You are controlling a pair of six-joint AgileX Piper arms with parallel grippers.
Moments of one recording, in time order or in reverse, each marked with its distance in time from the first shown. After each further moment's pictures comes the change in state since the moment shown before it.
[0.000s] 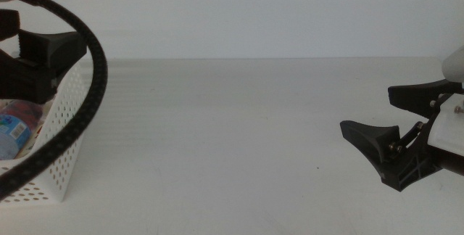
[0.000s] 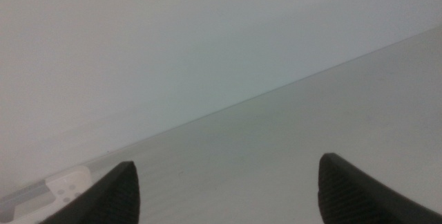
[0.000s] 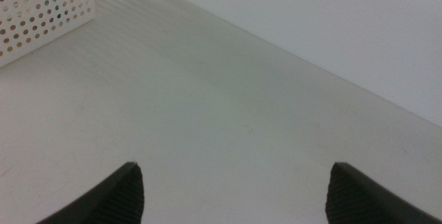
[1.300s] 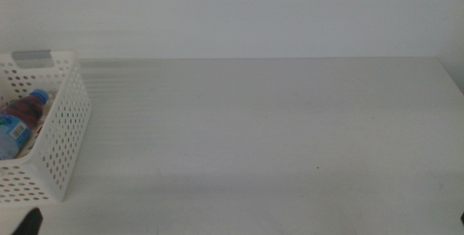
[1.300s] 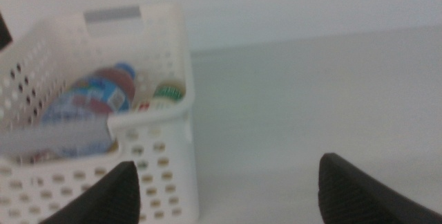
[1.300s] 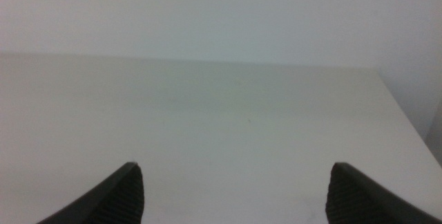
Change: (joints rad) left arm 0.303 -0.788 0.860 -0.084 -0.174 -0.002; right arm -0.479 -0.898 0.643 0.132 0.009 0.000
